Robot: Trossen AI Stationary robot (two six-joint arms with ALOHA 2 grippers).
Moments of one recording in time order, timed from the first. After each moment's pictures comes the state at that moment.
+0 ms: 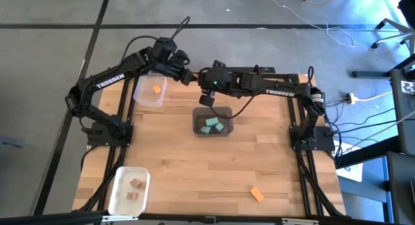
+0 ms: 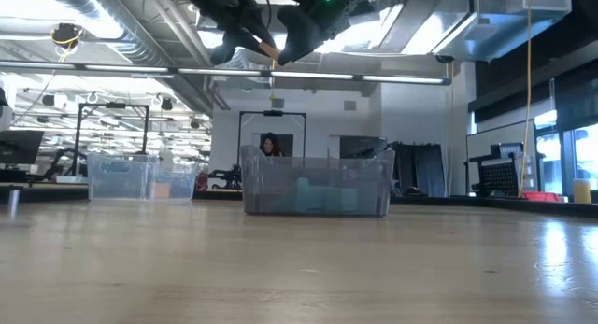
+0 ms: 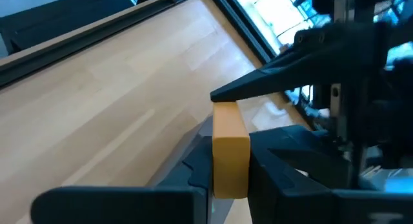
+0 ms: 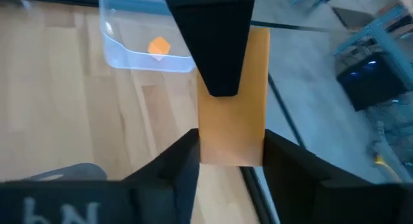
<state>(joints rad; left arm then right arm) 0.60 1.42 1.40 -0.58 0.37 -0.52 -0.17 1.86 1.78 -0.57 0.41 -0.22</state>
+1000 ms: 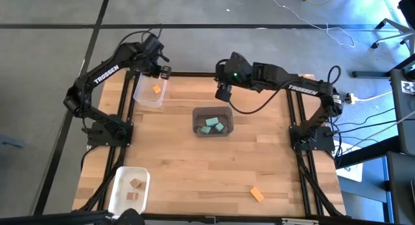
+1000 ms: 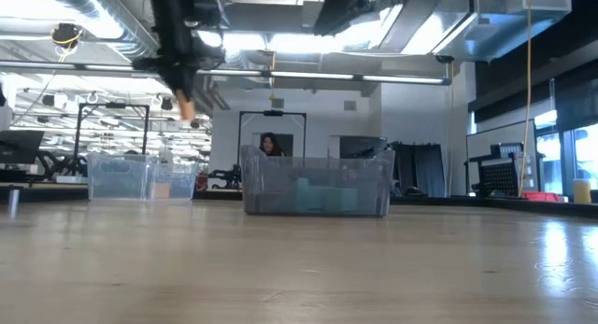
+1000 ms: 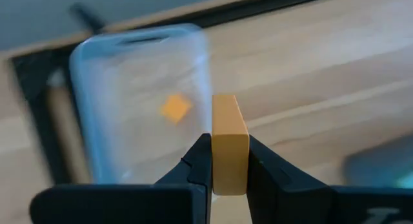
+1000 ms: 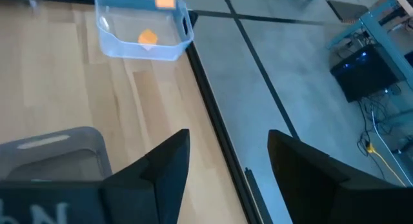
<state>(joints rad) 0.85 1.41 1.40 -1.14 -0.09 -0.46 -0.20 1.68 1.78 -0.78 0.41 -0.21</state>
